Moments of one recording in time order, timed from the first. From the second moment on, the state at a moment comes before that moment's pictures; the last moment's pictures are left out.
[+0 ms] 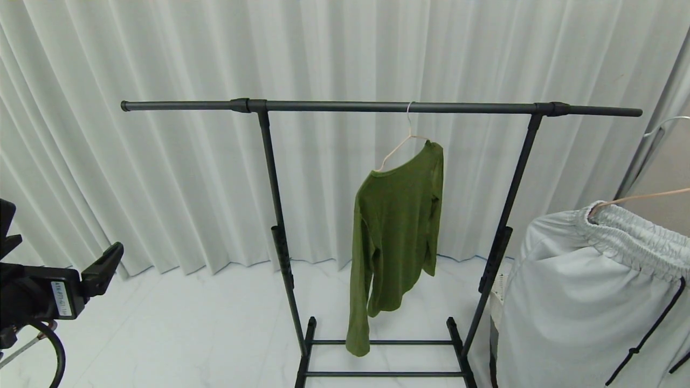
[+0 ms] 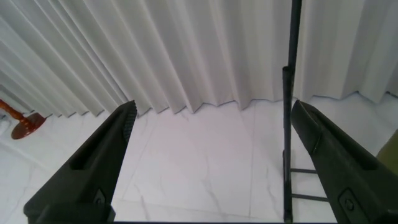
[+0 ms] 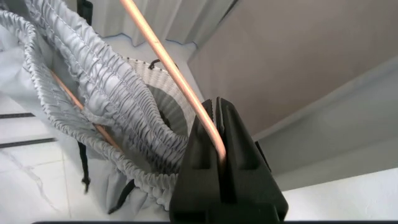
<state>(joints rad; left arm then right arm) -0.02 1.03 -0.35 -0.57 0.25 0.30 -0.06 0.96 -0.69 0.02 -0.33 -0.31</state>
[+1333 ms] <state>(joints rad) -0.06 1.02 -0.34 -0.57 0.25 0.30 0.05 0.94 -0.70 0.02 -0.33 -0.31</state>
